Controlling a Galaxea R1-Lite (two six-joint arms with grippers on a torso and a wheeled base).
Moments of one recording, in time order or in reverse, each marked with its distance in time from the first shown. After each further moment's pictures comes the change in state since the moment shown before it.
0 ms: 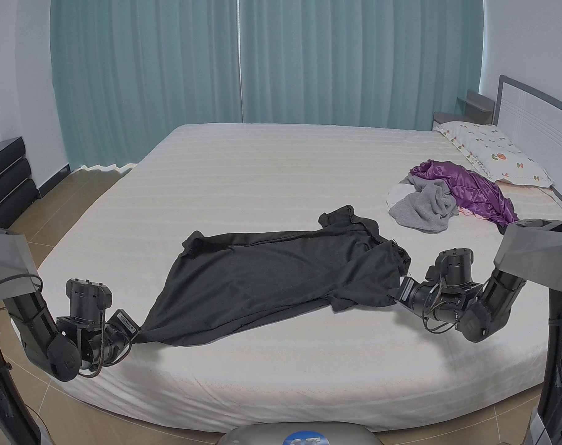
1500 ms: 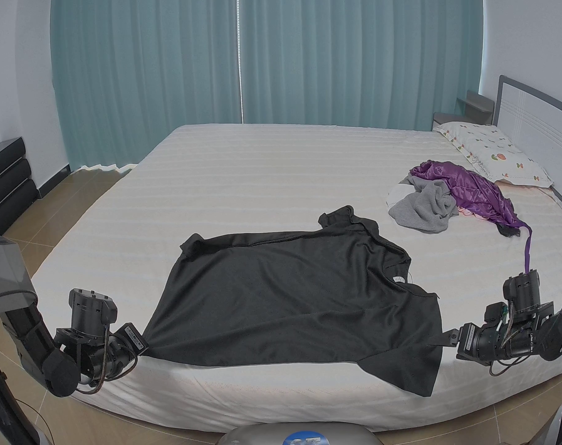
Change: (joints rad) left arm -0.095 -0.073 0.085 0.011 0.009 0.051; right arm -0.132 -0.525 0.471 0.413 0.103 -0.166
